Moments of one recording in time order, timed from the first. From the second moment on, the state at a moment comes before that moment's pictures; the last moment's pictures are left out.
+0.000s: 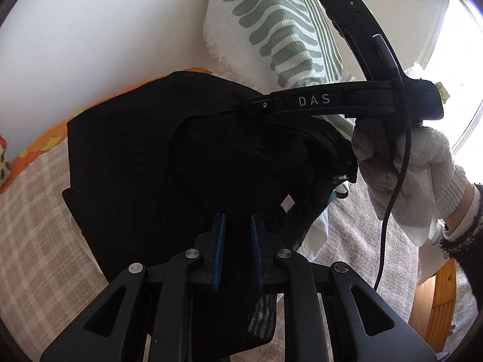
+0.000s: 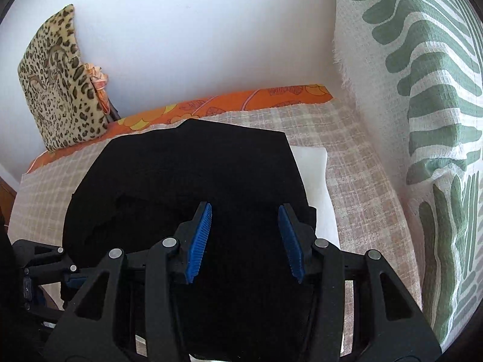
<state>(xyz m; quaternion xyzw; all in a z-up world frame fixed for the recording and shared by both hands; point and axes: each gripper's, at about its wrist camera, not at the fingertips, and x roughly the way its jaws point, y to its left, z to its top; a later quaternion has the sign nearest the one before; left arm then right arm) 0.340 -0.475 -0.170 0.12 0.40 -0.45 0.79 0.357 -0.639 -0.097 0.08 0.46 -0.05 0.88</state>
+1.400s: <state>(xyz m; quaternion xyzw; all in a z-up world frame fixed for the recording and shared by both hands) 0.201 -0.278 -0.055 0.05 0.30 -0.39 0.87 0.175 -0.496 0.018 0.04 0.35 -0.10 0.93</state>
